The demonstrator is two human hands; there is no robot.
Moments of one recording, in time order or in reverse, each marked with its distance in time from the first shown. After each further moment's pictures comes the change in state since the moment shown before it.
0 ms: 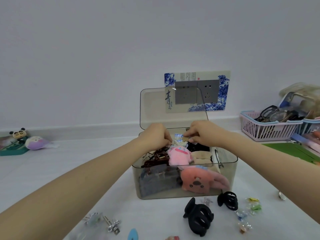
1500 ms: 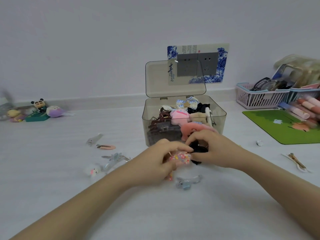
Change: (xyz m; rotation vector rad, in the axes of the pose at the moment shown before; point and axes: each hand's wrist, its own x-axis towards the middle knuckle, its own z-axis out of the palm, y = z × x) left_hand -0.212 0.044 0.019 -0.429 -0.175 0.145; right_hand -0.162 -0.077 0.039 0.450 0.042 -0.118
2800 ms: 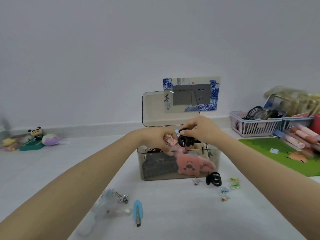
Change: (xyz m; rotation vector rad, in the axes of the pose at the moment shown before) left_hand 0.138 -0.003 -0.084 0.425 -0.185 -0.096; right_hand 0.098 0.014 -0.066 0.008 0.257 0.199
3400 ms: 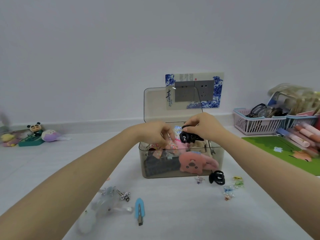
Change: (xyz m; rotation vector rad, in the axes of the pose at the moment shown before) left_hand -0.001 -0.013 -0.005 -0.200 0.000 -0.009; right_hand 0.008 0.005 0.004 -0.042 0.013 0.037
